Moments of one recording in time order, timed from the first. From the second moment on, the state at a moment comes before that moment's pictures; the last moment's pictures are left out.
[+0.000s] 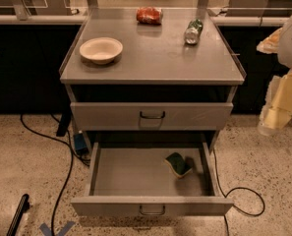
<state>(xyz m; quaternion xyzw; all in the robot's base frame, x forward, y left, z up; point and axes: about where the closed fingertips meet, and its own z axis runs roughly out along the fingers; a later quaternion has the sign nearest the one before) 0.438 -0.217 0.976 -0.60 0.78 -0.03 0.16</state>
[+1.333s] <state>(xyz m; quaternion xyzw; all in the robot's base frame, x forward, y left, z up) 0.443 -0.234 0.946 -0.38 0.89 0.03 0.24</state>
